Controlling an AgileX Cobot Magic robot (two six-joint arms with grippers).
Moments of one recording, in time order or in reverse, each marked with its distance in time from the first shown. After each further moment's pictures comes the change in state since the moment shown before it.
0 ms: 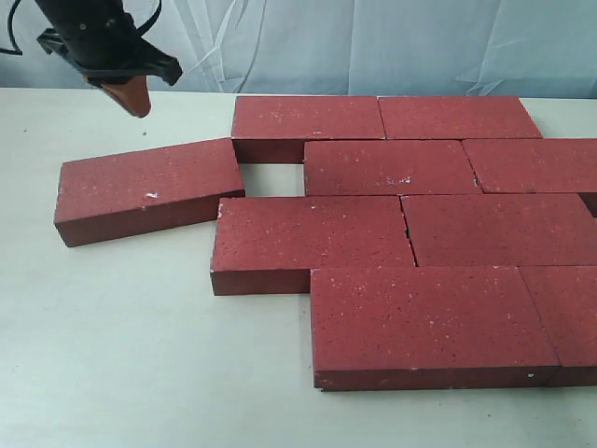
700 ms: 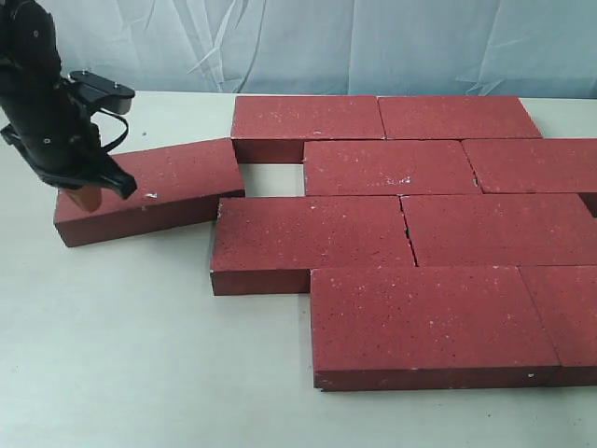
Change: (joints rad) left arm 0.042 -0.092 0.486 0.160 -0.251 0.042; right arm 0.000 0.000 0.000 0.000 0.000 0.000
